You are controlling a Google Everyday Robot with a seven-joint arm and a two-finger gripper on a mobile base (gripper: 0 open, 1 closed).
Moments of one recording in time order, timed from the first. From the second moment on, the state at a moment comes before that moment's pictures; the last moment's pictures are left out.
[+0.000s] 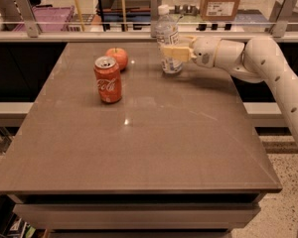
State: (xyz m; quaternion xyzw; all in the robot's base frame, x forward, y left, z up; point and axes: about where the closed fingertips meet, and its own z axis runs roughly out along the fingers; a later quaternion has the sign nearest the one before) arm 0.757 -0.080 0.892 -0.37 0.63 0.35 0.59
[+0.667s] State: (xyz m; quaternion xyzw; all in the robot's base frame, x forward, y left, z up) arm 0.757 -0.080 0.893 -0.37 0.63 0.35 0.59
